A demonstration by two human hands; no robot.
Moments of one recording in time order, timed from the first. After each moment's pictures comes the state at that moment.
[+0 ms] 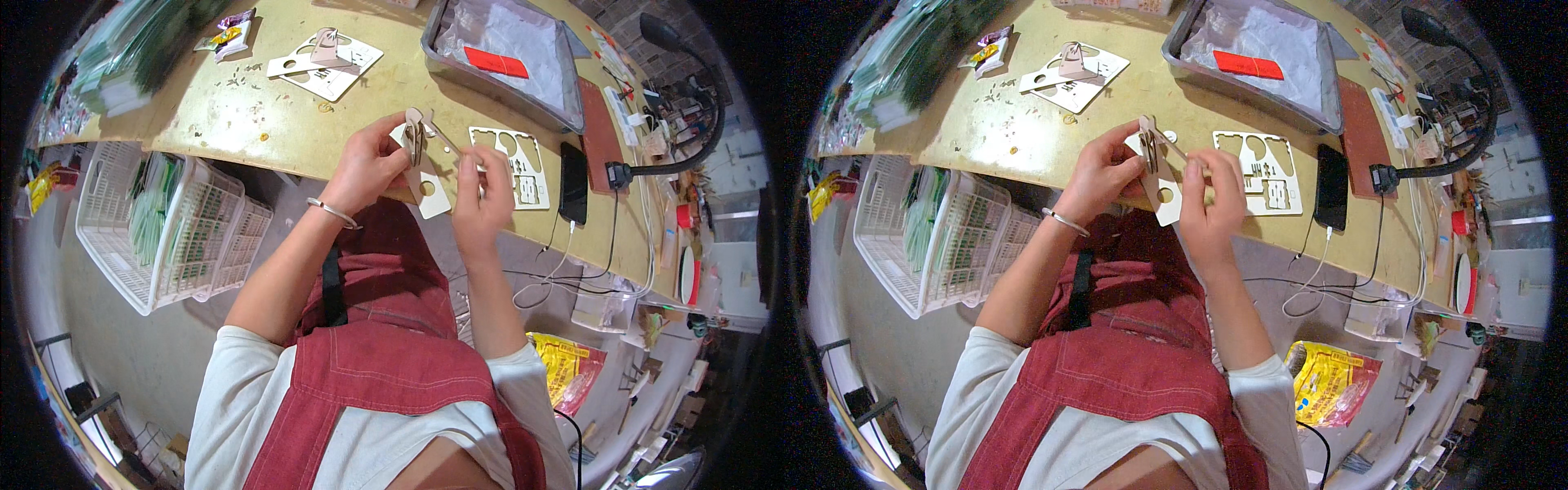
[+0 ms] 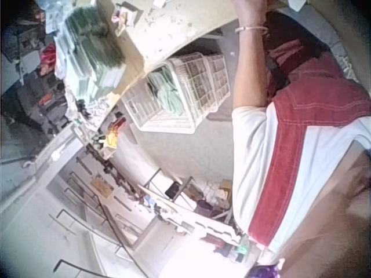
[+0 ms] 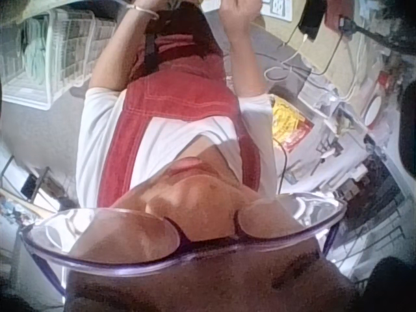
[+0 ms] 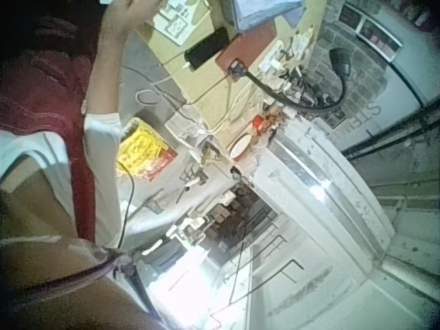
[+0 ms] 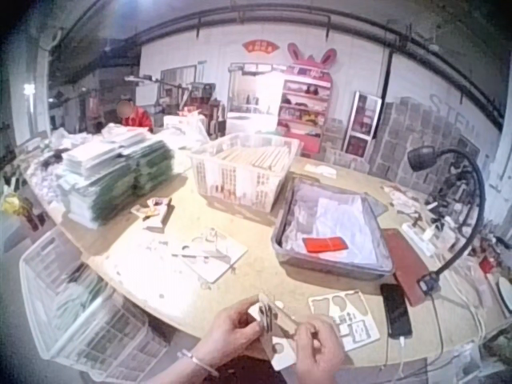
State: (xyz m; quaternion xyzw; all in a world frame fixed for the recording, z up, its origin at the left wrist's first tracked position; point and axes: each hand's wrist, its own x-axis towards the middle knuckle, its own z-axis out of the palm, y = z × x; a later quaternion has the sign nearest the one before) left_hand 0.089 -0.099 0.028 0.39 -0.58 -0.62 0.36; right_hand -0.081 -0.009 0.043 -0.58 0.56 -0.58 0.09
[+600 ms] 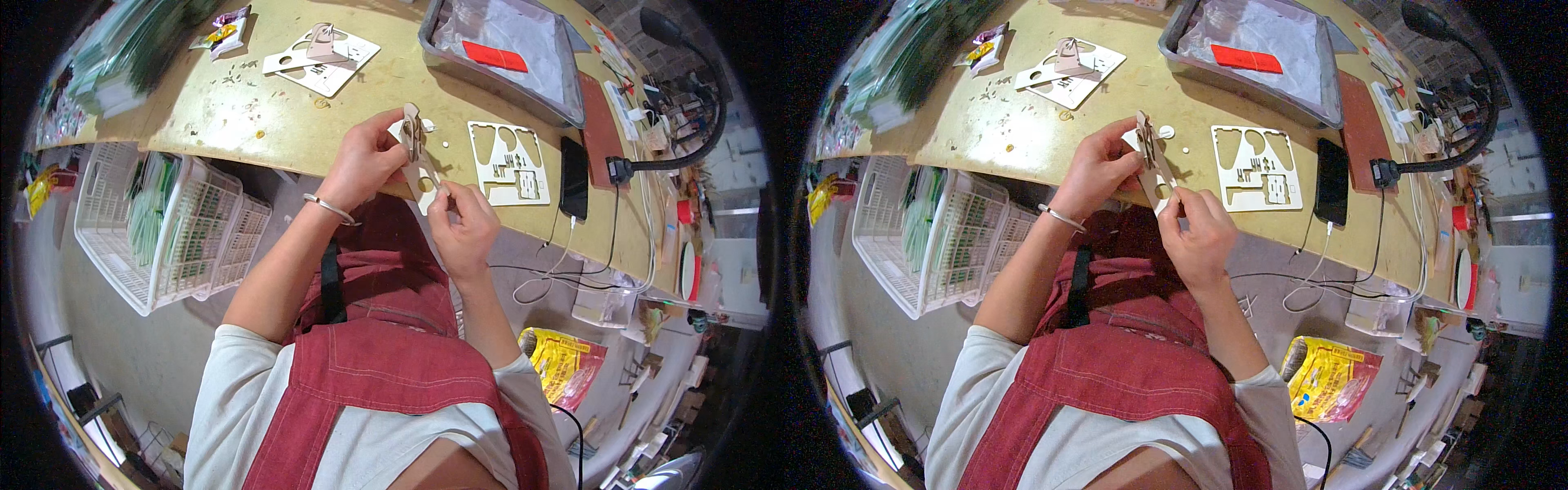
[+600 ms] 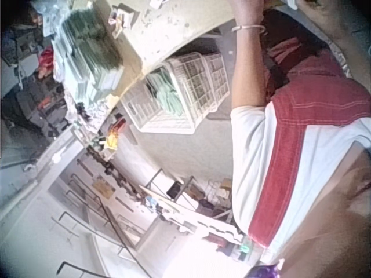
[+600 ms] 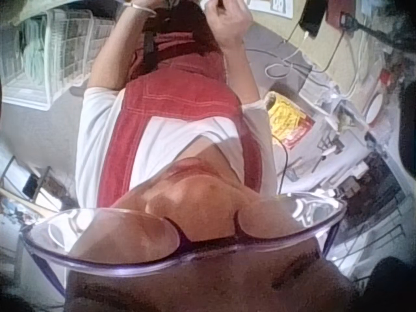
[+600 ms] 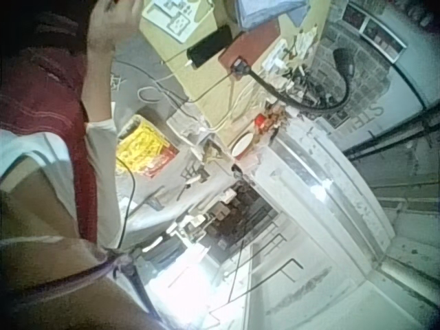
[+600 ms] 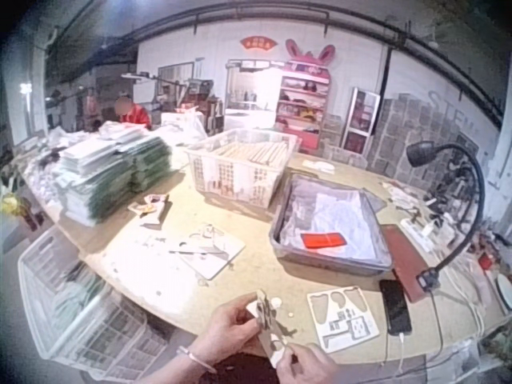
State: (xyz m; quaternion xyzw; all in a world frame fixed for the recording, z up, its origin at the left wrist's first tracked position) left_hand 0.089 -0.103 0.022 0.38 -0.59 -0.62 0.35; right_hand -0.075 0.023 0.012 -0.61 0.61 -0.50 0.03
